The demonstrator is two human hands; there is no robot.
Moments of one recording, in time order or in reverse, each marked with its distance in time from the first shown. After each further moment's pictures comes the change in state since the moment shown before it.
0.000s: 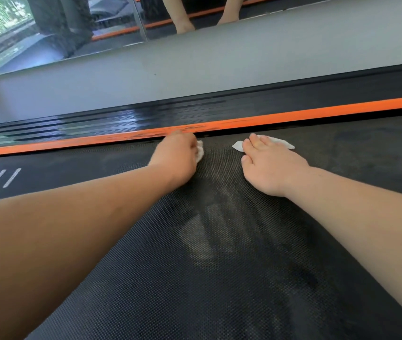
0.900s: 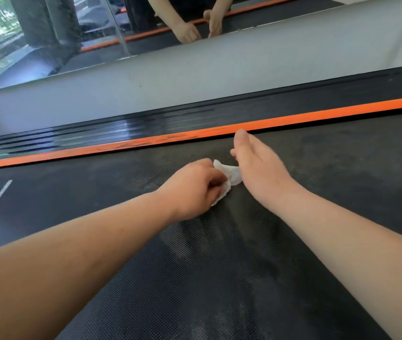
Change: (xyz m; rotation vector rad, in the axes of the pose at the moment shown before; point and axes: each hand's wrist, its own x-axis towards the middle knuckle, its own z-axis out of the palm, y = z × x) left_hand -0.048 0.066 0.002 -0.072 -0.133 0.428; right_hand -0.065 -0.010 -0.025 1.021 0.335 0.105
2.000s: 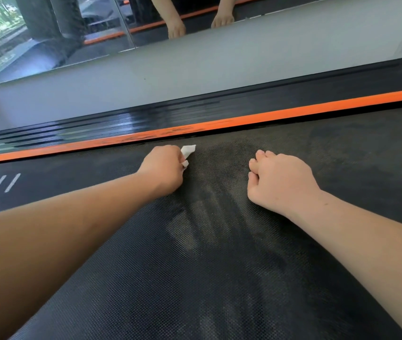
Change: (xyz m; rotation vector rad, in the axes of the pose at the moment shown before) left_hand 0.001 -0.050 -0.016 0.168 -0.015 -0.543; right_hand 0.004 0.038 -0.008 -1.198 -0.088 -0.196
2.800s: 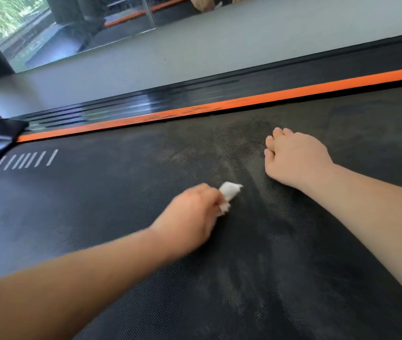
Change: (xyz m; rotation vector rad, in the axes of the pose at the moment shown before) left_hand -0.145 0.012 0.016 -0.176 -0.078 0.302; right_hand -0.005 0.000 -0.003 0.040 -0.058 -0.009
